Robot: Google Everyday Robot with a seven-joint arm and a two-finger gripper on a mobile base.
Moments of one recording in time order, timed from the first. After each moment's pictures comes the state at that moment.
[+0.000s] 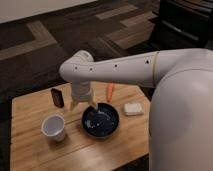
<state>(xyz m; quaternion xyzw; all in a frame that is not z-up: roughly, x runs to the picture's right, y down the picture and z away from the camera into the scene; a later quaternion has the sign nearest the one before) -0.106 0.102 0.703 -0.26 0.23 0.64 0.68</state>
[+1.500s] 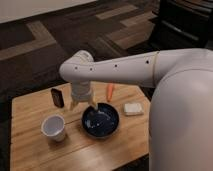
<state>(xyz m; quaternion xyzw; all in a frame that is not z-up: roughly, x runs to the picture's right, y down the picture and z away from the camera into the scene) -0.106 0.102 0.703 -0.26 0.23 0.64 0.68</state>
